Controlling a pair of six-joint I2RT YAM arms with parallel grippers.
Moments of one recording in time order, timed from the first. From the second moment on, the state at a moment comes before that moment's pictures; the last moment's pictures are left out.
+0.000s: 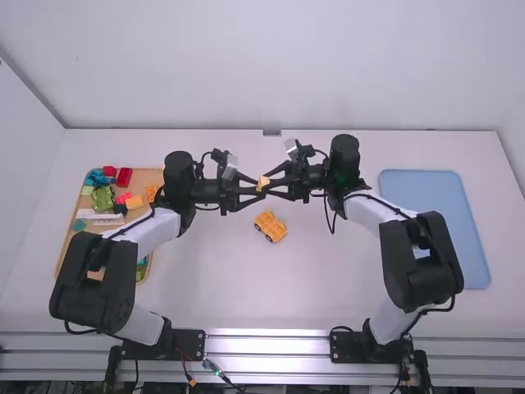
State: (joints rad) left arm -0.16 1.59 0.78 0.63 1.29 -0.11; right arm 0.28 1.79 0.98 0.67 -1.48 0.18
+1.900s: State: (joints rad) left arm 0.02 1.59 0.86 0.27 0.77 -0.07; right arm 0.50 1.73 1.35 -1.14 0.09 -0.32
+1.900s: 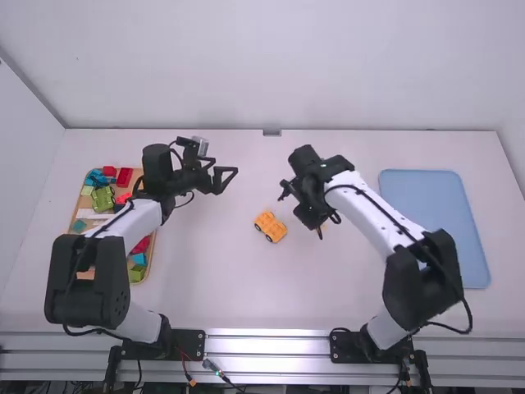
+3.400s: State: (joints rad) left arm 0.12 1.59 0.86 0.27 0.76 -0.06; right arm 0.44 1.97 1.33 -0.98 0.04 0.12
